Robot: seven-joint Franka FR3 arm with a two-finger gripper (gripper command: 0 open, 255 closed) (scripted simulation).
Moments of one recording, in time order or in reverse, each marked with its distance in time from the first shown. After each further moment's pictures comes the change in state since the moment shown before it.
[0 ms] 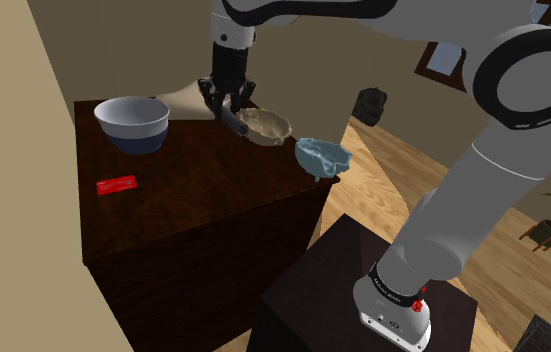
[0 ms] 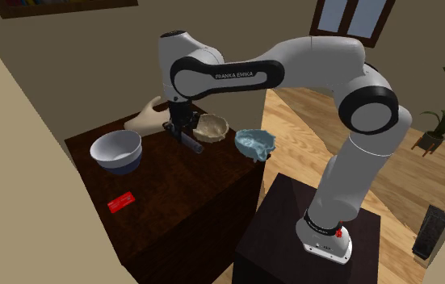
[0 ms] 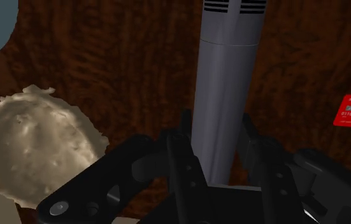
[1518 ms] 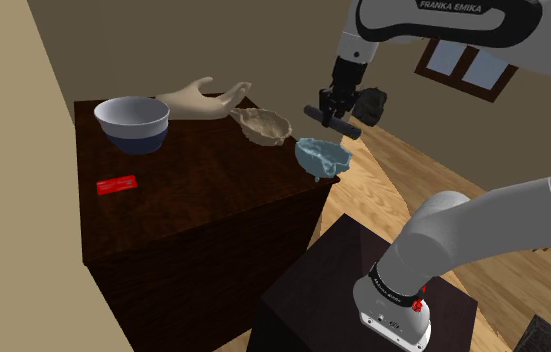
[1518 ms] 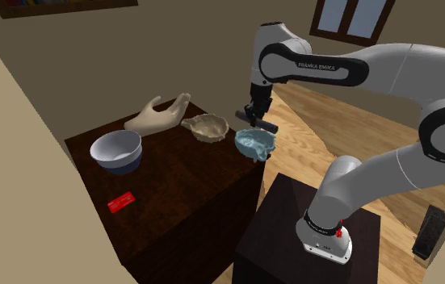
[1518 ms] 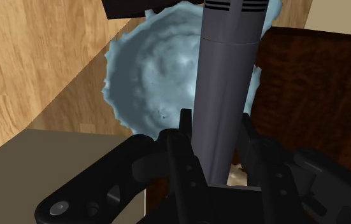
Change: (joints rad) arm -0.164 -0.580 -0.299 -0.529 -0.074 -0.070 -0.431
